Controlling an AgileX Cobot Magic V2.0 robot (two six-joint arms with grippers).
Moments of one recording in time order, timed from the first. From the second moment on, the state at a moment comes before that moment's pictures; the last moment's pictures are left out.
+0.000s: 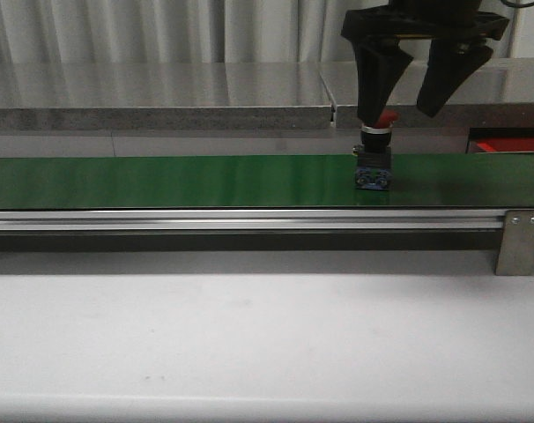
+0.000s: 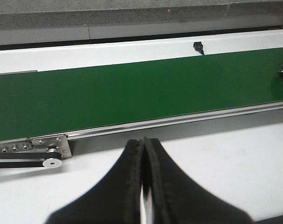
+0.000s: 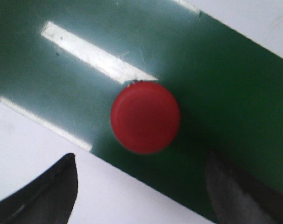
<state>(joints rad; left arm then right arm) -0.10 0.57 -0.63 -0.30 0.62 0.20 0.29 1.86 -1.68 0.12 1.07 -0.14</state>
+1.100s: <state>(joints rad) -0.10 0.57 -0.63 -0.30 0.62 0.20 -0.01 1.76 -1.69 0.02 0.98 0.03</state>
